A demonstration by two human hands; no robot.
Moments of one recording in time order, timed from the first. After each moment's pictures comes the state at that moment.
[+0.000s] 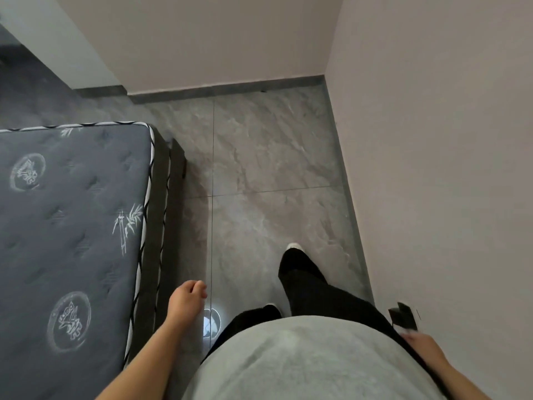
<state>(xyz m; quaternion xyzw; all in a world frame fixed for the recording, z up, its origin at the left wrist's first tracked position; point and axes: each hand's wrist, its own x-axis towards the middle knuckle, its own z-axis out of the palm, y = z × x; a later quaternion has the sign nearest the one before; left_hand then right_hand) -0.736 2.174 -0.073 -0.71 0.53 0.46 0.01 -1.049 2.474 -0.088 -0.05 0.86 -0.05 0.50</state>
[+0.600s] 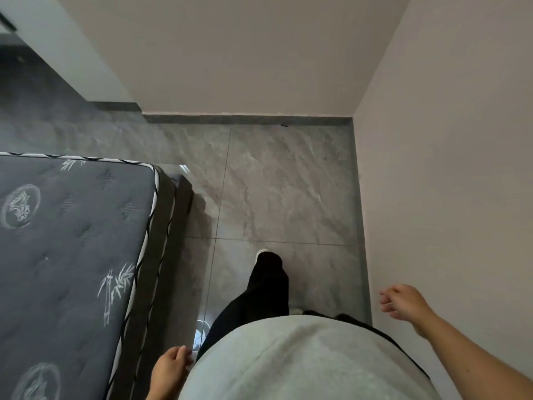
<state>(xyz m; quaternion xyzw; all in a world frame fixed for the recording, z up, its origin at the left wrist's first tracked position) -0.822 2.020 -0.087 -0.78 0.42 0.45 0.05 -1.252 2.127 -0.082 -0.05 0.85 -0.19 0.49</state>
